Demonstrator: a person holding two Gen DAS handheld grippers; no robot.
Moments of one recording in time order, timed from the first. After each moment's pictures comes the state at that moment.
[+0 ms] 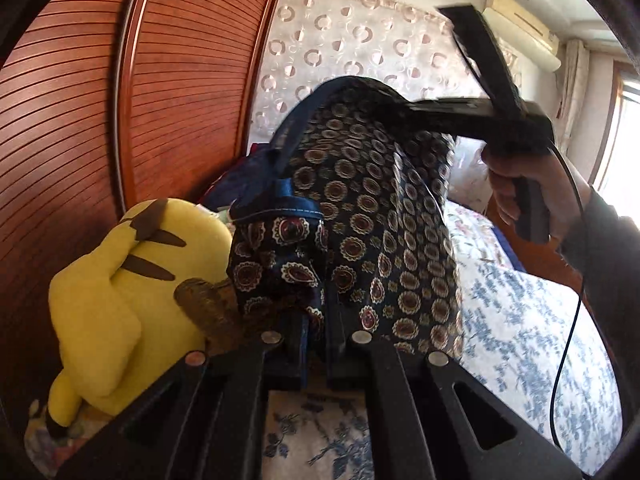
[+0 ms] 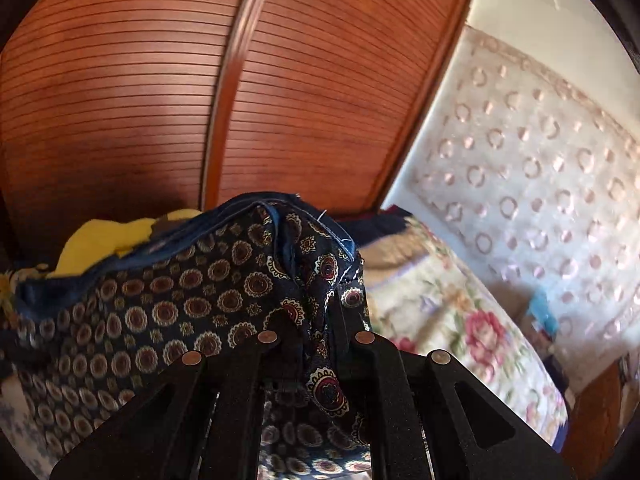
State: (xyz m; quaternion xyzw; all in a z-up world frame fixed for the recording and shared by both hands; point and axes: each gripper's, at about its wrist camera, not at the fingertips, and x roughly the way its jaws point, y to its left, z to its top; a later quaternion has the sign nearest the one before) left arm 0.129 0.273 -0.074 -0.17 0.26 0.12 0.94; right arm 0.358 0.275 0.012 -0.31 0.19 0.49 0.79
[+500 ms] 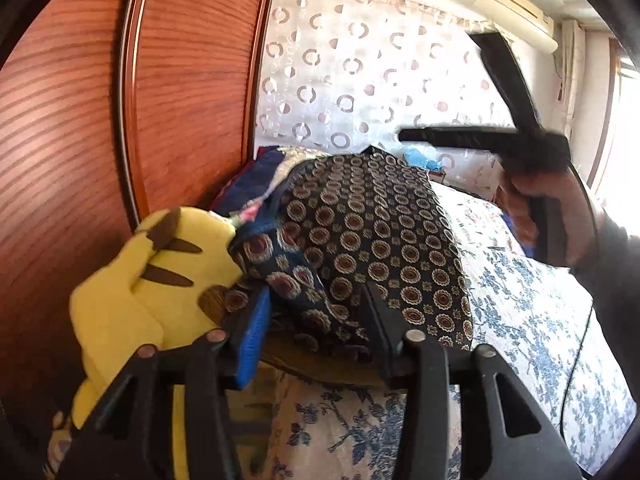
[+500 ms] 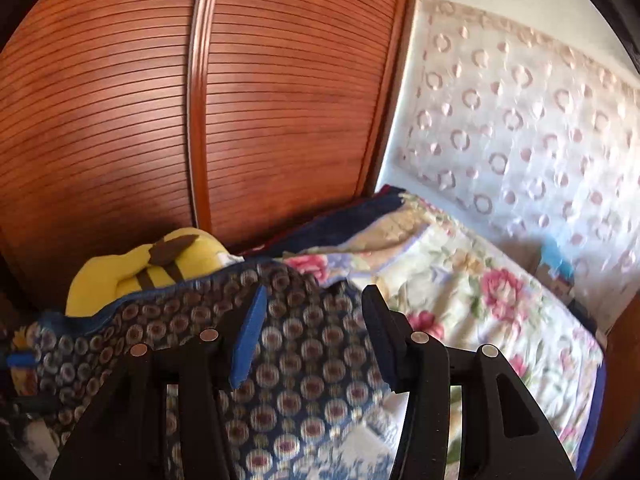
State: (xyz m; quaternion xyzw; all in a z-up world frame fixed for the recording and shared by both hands) left arm 0.115 0.265 -0.057 -0.13 0.27 0.13 0.95; right arm 0.369 0.243 0.008 -0.22 0.24 0.46 0.82
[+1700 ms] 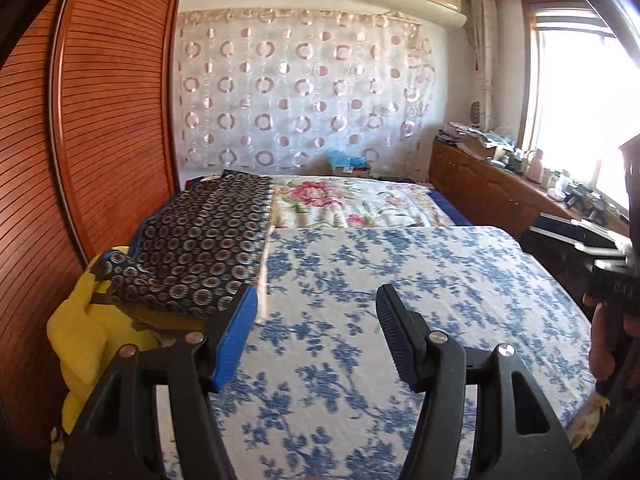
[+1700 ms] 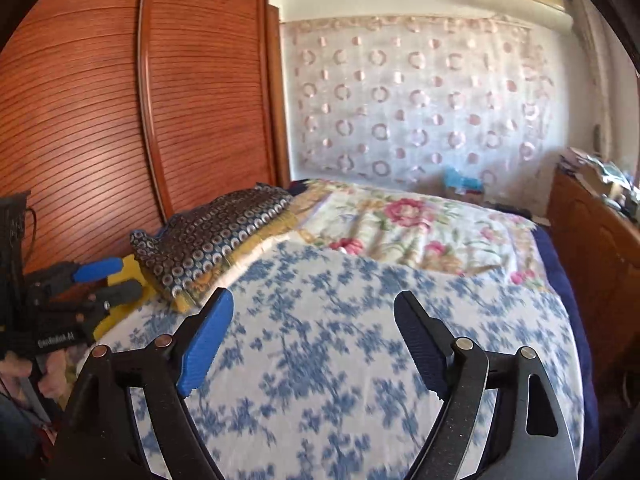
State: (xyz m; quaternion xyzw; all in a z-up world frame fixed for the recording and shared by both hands) left arm 0.060 0.098 -0.005 -0.05 0.25 0.01 0.97; right arm 0.144 -0.075 0.036 -0.07 0.25 0.31 0.92
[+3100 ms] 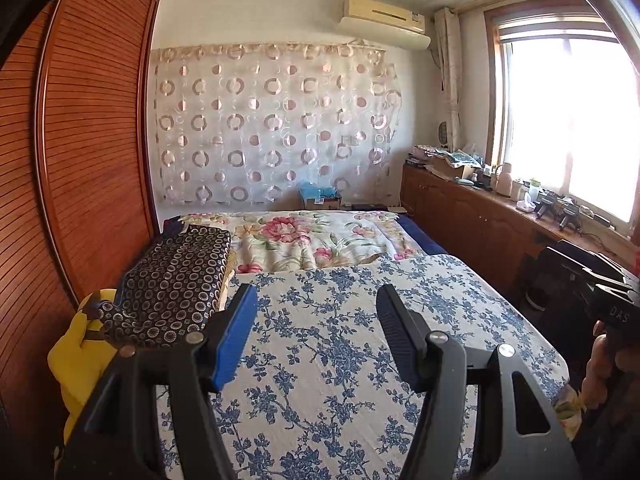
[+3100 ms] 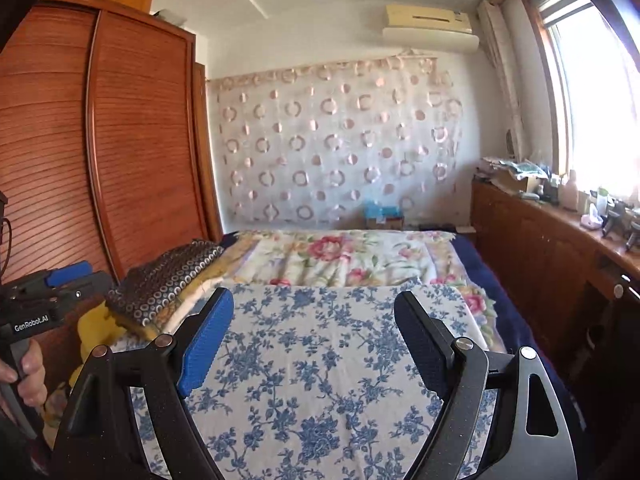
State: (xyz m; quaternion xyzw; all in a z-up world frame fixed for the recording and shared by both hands) left arm 0.025 0.039 0.065 -0.03 0.20 -0.02 0.98; right arm 0.060 -0.184 0.086 0.00 0.17 0.18 0.97
